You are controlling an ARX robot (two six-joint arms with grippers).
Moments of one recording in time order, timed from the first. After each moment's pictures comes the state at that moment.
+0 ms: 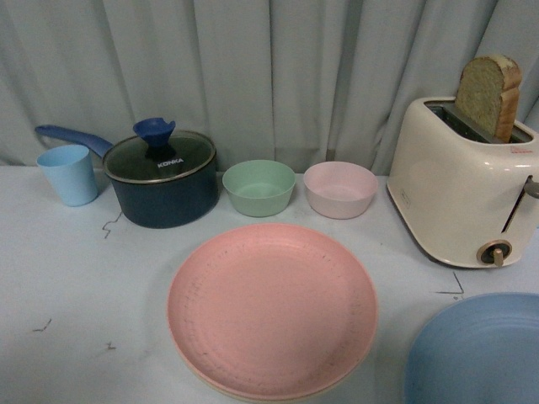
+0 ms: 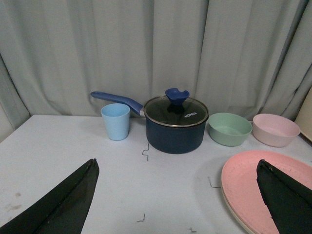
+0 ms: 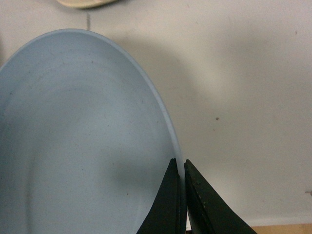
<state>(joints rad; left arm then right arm) 0.00 0.01 0.01 0.00 0.00 -0.01 -0.34 1.46 0.29 0.33 -0.27 -0.07</state>
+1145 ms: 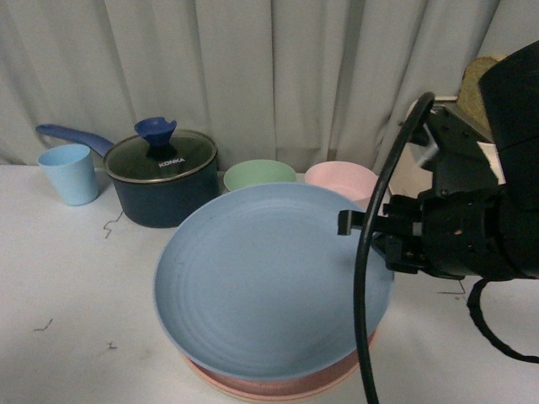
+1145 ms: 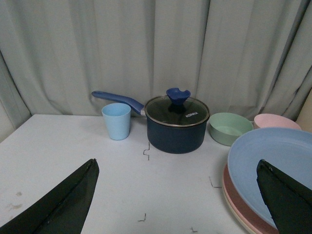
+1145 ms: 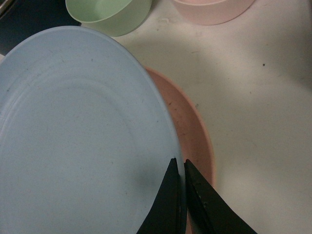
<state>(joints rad) 0.00 0.01 0.01 0.00 0.00 -0.01 0.34 1.86 0.87 0.28 -0.08 0.37</state>
